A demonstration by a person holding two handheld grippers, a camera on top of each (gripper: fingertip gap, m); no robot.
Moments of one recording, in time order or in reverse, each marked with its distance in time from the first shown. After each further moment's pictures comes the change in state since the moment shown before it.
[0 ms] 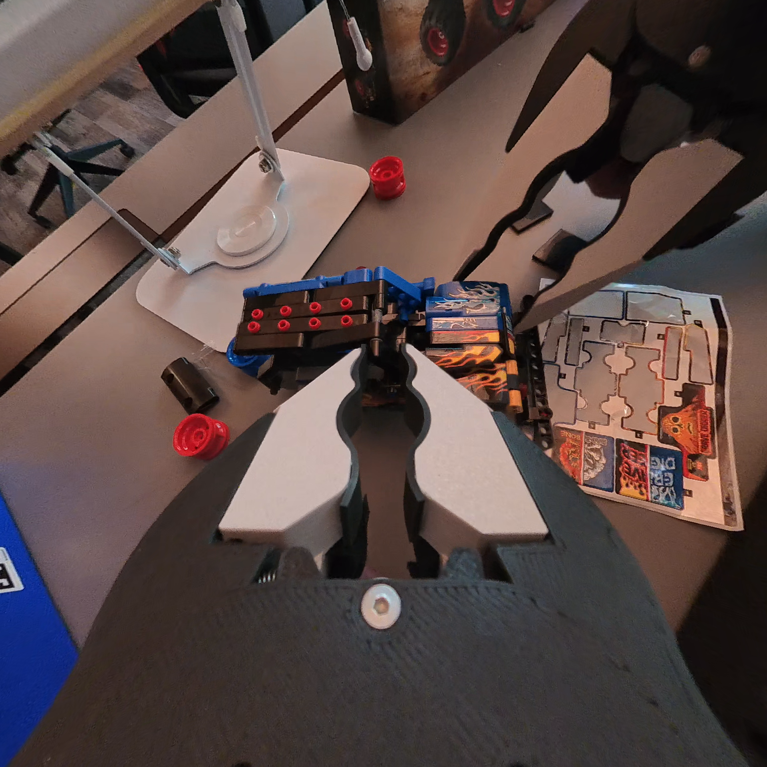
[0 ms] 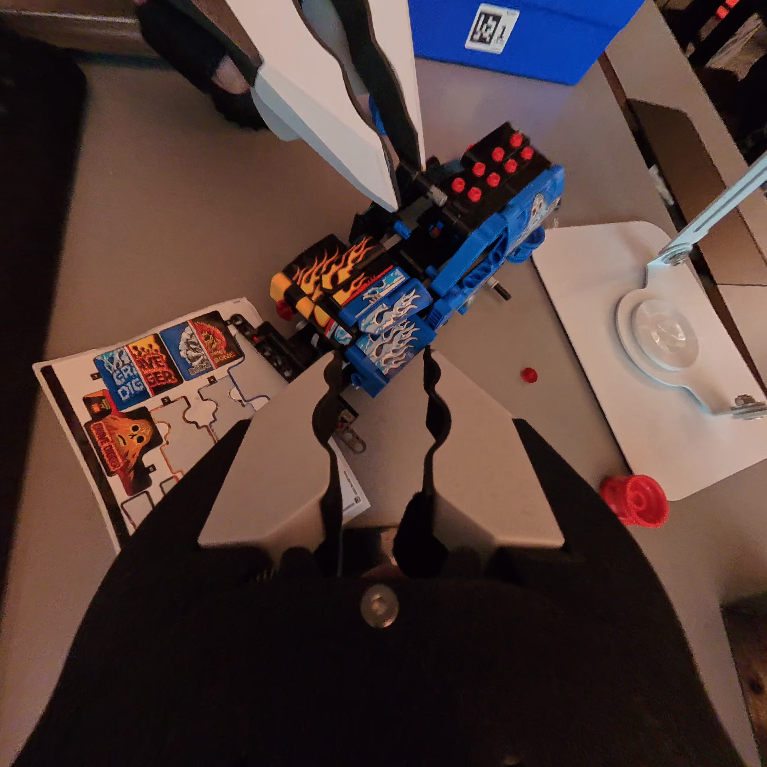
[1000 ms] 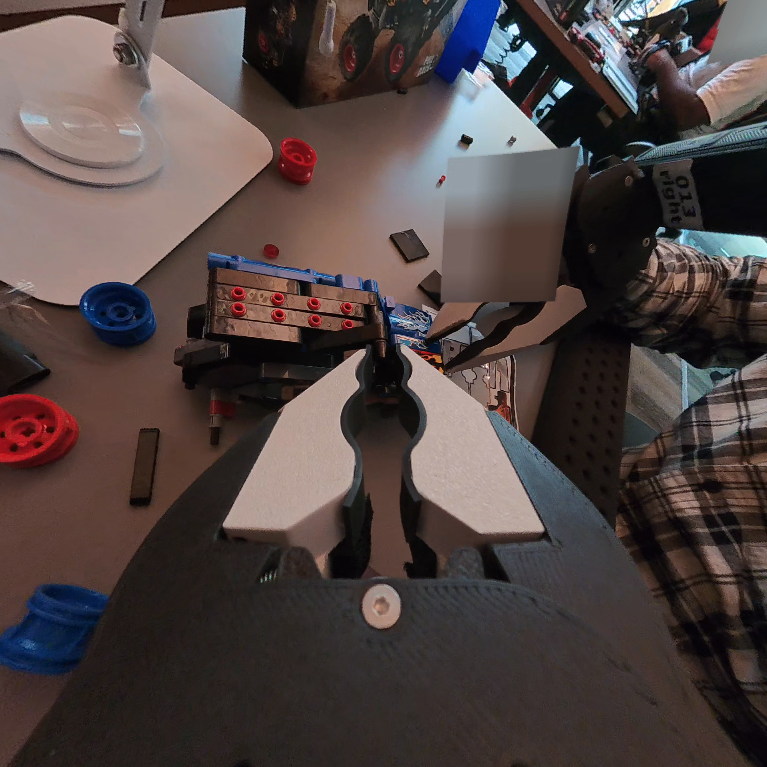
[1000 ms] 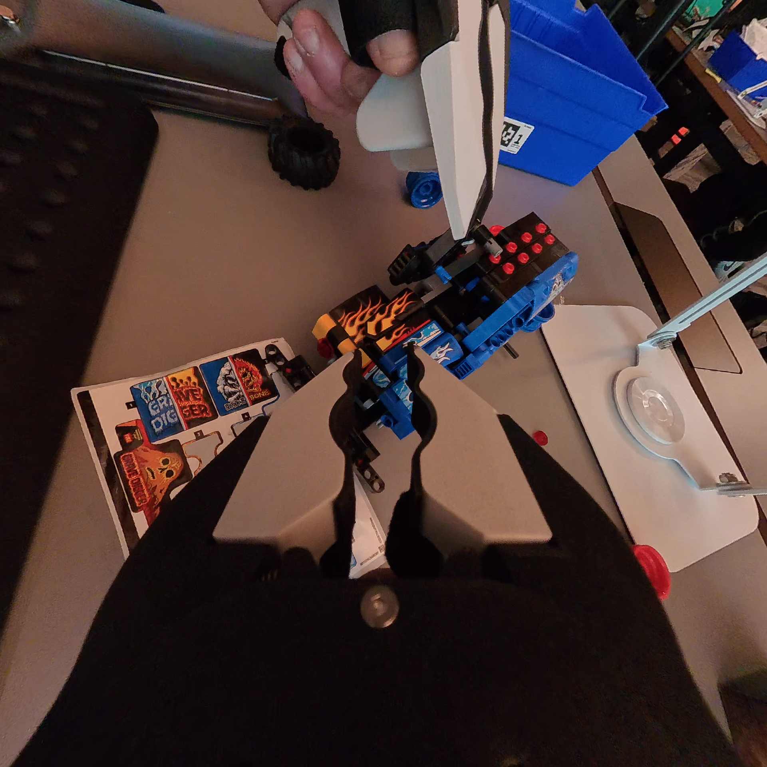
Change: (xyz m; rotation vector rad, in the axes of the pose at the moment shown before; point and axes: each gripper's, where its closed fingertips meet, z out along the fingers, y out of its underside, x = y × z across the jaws) left arm -0.003 -0.005 -0.015 -0.009 0.512 -0.435; right arm -0.024 -0.027 0.004 0.117 0.006 -0.117
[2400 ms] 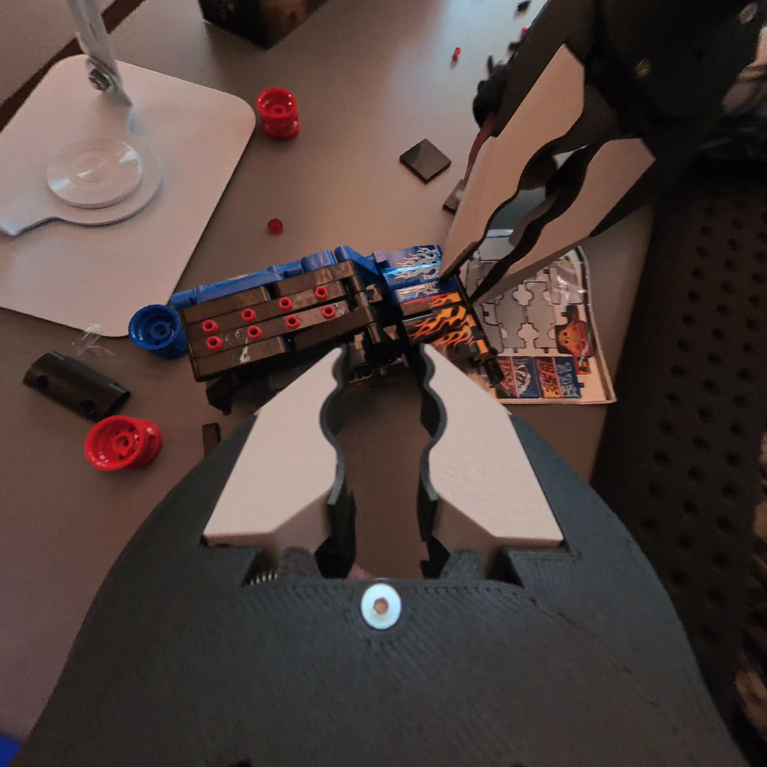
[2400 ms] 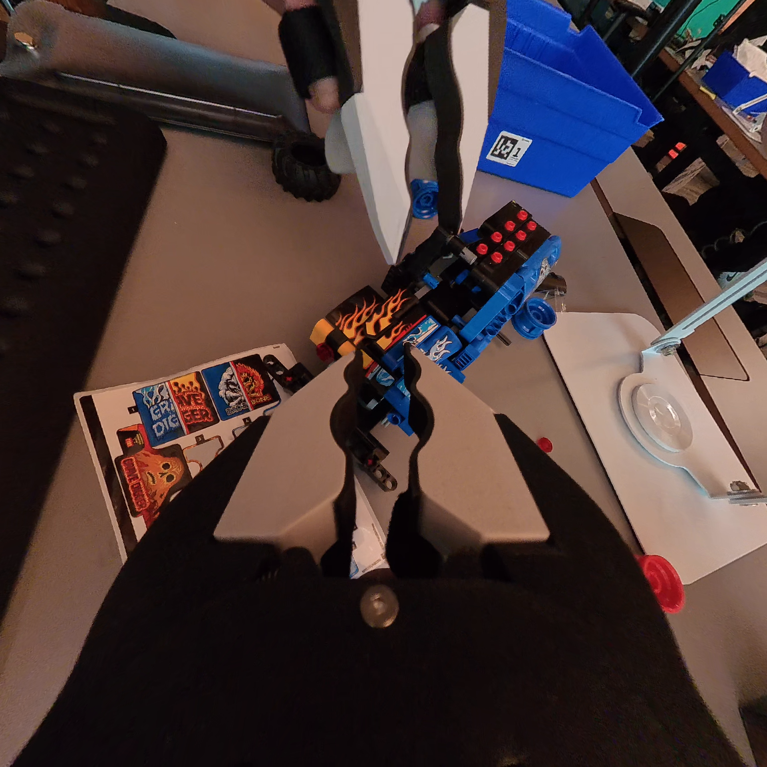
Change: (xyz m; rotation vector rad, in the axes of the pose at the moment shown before) left arm -0.002 0.025 0.001 -0.169 -0.137 0.347; right arm 0.000 -0.002 0.001 0.039 -0.007 0.010
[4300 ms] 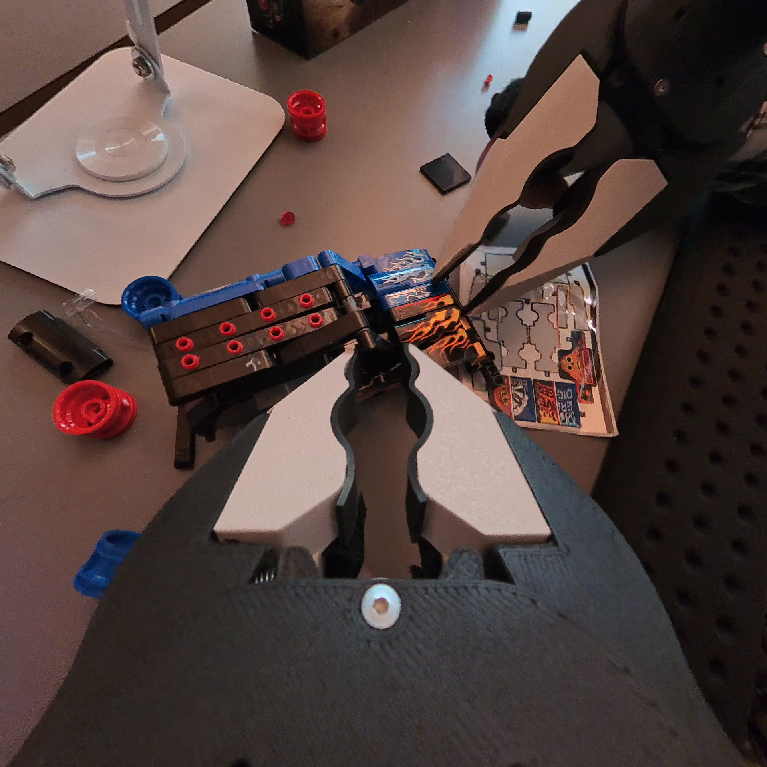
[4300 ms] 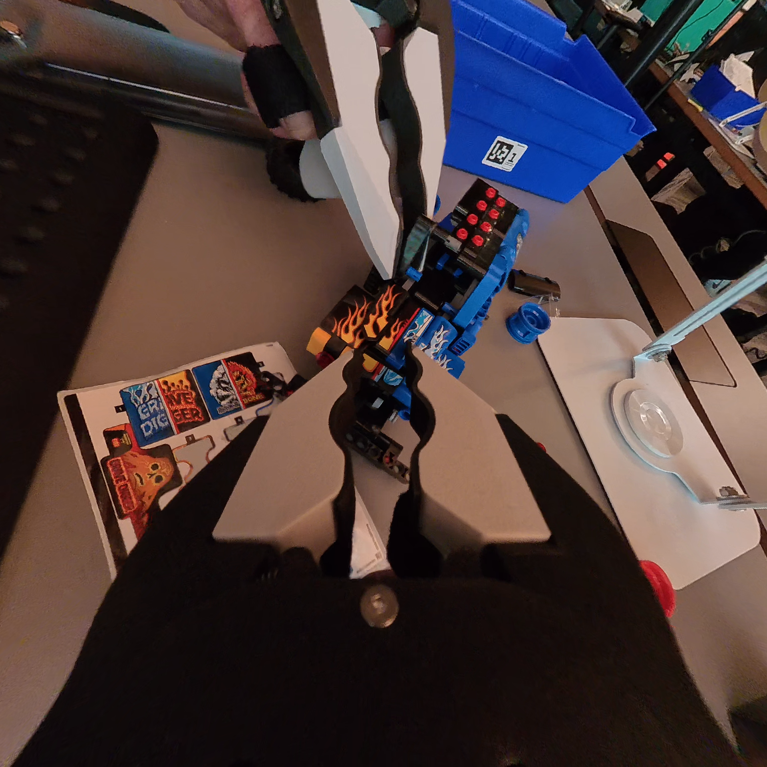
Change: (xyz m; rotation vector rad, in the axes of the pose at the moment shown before) left arm 0.006 0.007 0.006 0.070 -0.088 -0.086; right arm 0.001 -0.001 0.004 0.006 0.012 -0.021
